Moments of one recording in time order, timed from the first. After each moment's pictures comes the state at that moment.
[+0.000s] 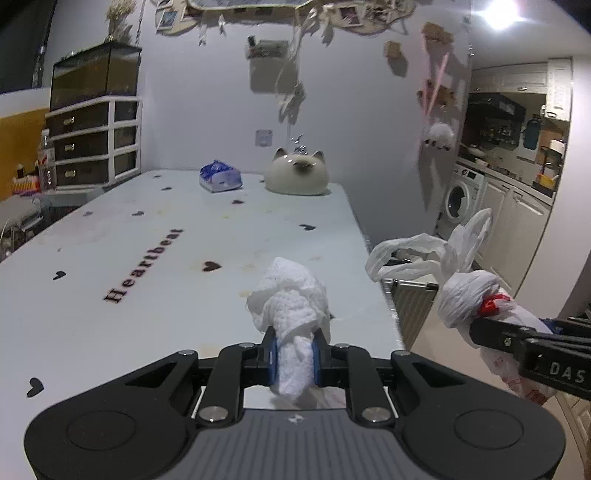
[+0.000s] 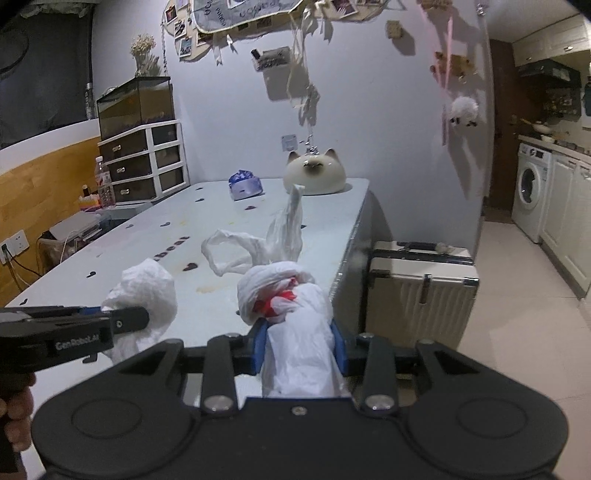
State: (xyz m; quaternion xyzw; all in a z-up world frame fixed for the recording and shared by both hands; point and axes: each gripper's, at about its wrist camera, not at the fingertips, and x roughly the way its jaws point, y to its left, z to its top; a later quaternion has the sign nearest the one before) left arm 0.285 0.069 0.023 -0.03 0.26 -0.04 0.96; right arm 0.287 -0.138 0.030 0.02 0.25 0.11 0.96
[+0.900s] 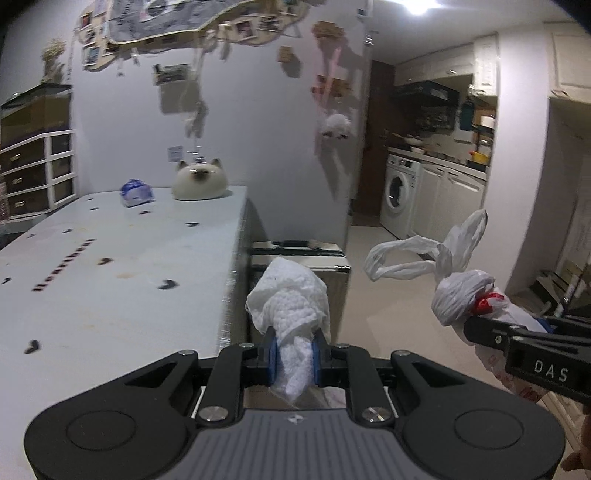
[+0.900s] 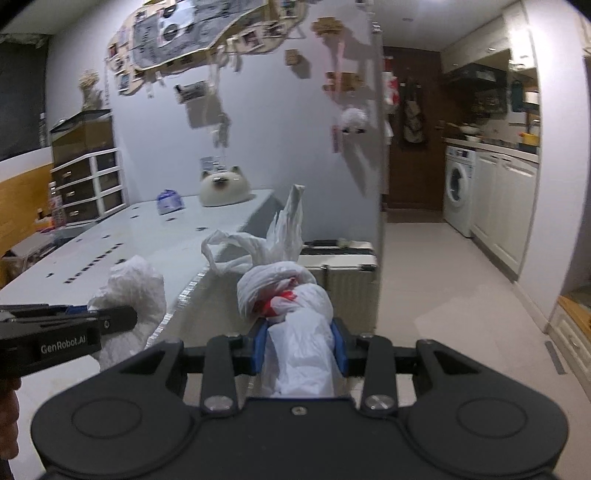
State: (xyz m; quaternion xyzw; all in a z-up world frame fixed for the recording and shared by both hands) left arm 0.183 -0.097 0.018 0.01 0.24 -0.12 0.96; right arm 0.153 -0.288 0.022 0.04 0.22 0.01 0.97
